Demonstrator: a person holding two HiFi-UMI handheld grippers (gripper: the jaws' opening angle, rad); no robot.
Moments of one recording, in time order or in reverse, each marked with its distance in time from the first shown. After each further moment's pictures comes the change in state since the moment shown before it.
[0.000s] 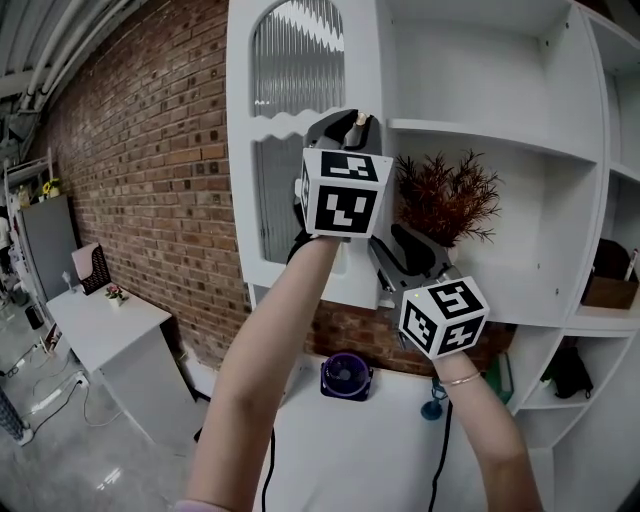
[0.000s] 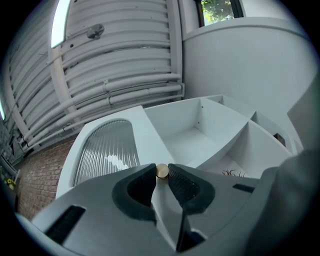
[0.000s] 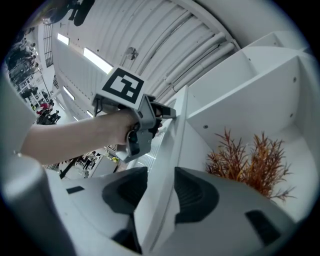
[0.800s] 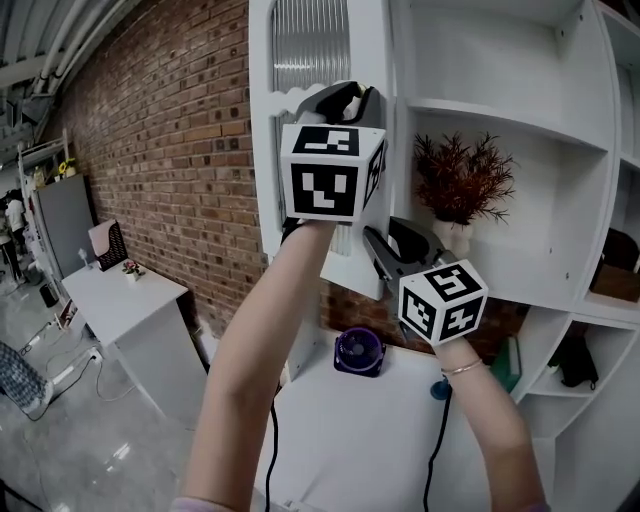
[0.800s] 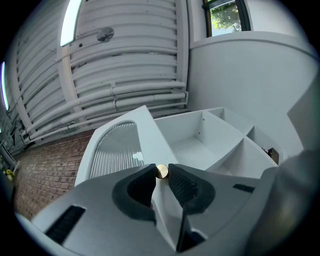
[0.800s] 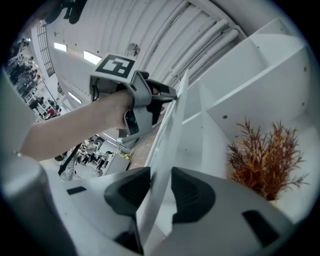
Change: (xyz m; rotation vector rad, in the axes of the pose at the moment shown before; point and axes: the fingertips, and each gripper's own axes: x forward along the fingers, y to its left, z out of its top) left arm -0.051 0.018 0.033 -0.082 -0.033 -0.007; right arm -0.003 0.053 -0.009 0.039 0.076 0.125
